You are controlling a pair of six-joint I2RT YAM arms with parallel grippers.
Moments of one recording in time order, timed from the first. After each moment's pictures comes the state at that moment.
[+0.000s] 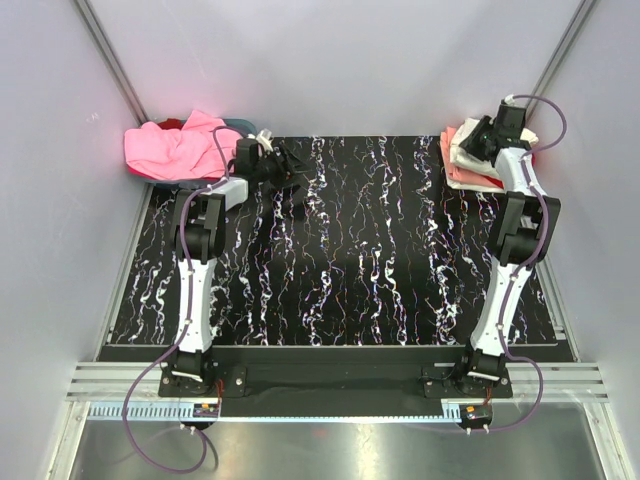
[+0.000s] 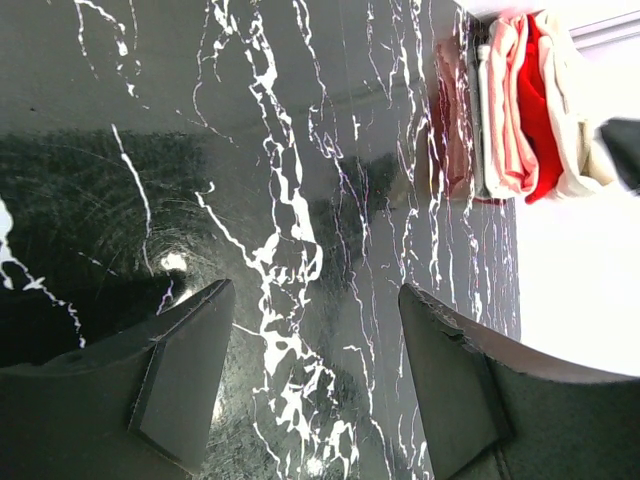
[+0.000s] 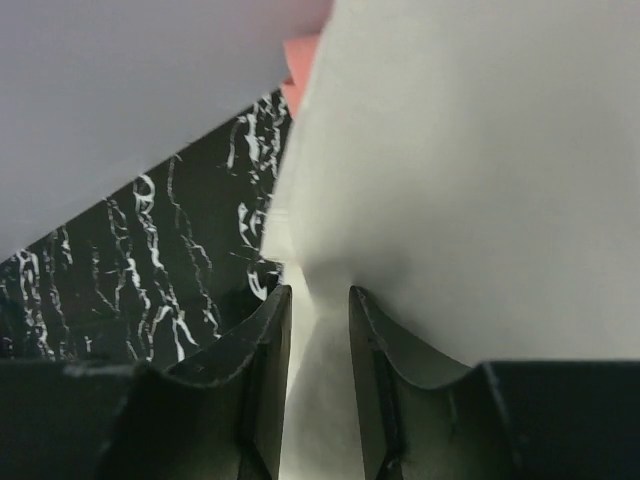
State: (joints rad) left arm -0.15 2.44 1.78 0.20 0.63 -0.77; right arm -0.20 2.32 2.08 -0.31 -0.19 0.43
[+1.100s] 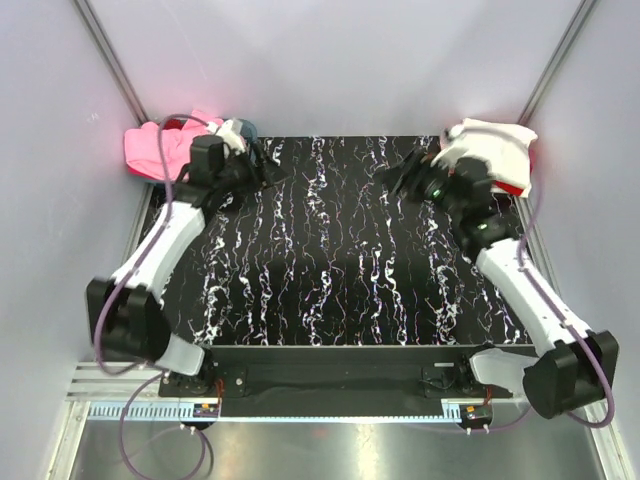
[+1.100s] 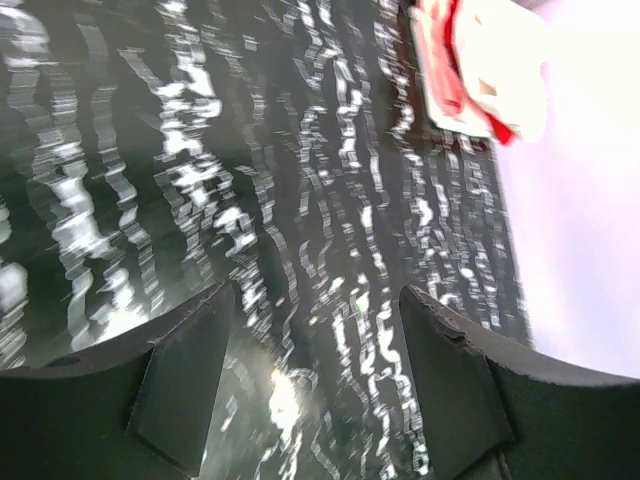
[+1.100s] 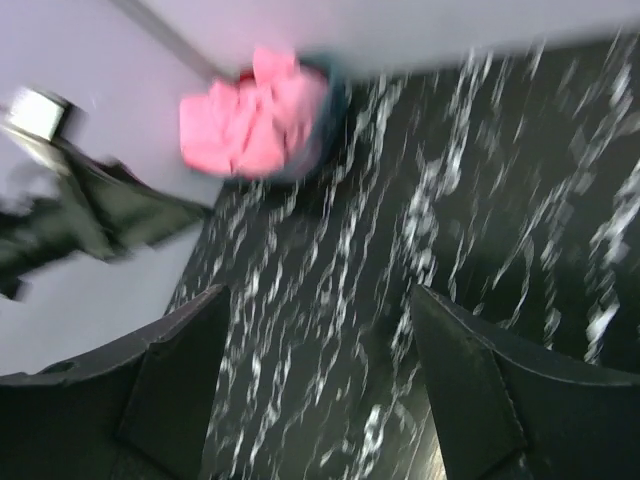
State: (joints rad) left arm -0.21 1.53 1.28 -0.20 0.43 -0.58; right arm 0.26 1.22 1.13 -0.03 -0.29 0.58
